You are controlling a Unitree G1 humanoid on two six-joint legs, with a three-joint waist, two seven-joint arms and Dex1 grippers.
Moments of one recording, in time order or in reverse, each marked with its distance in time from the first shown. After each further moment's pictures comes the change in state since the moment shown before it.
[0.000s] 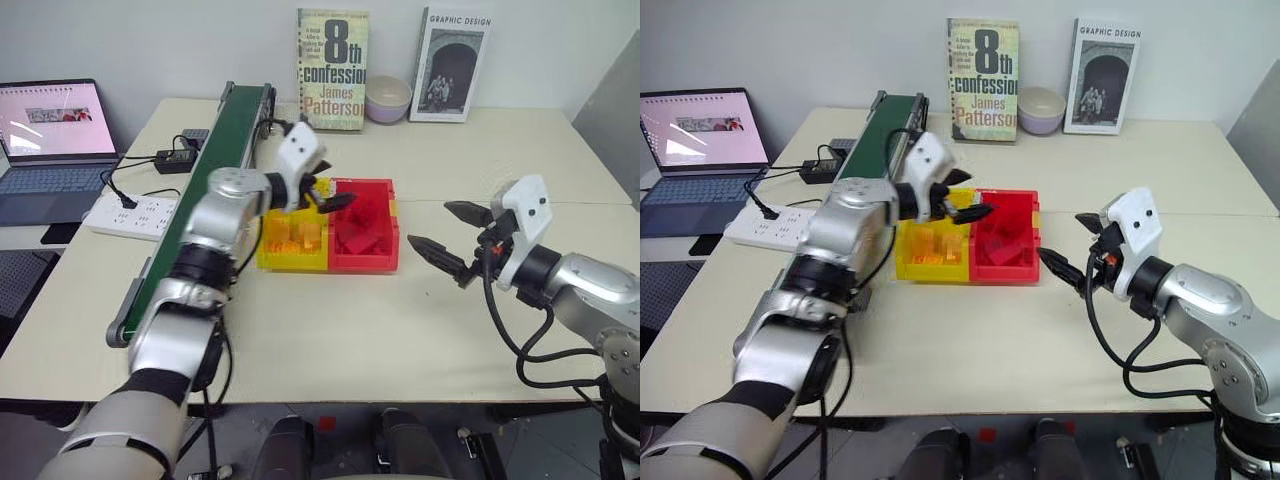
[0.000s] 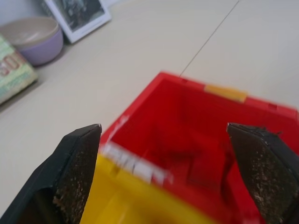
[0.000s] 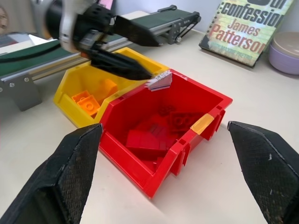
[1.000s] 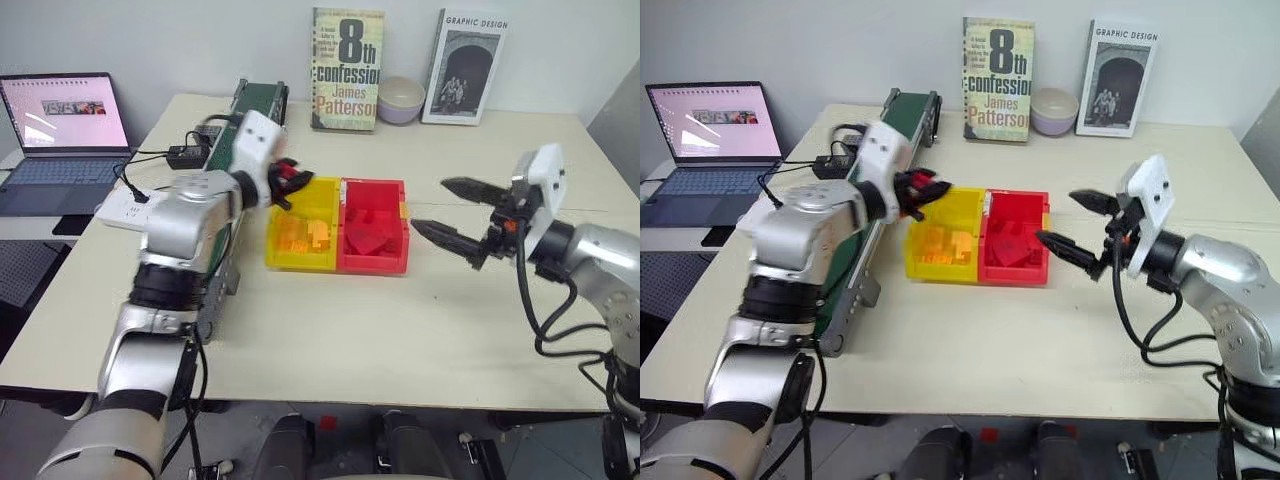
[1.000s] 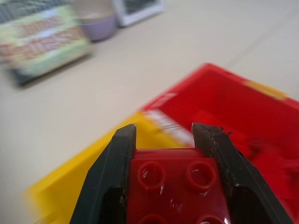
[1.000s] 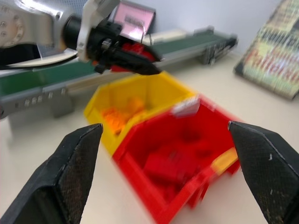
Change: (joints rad) left arm -0.011 -0.080 -0.056 -0.106 -0.086 0.148 0.191; right arm 0.061 -0.015 -0.034 0.012 -0.017 -0.051 0.131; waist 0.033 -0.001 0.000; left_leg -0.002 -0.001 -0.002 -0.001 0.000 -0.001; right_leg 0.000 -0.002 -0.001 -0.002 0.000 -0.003
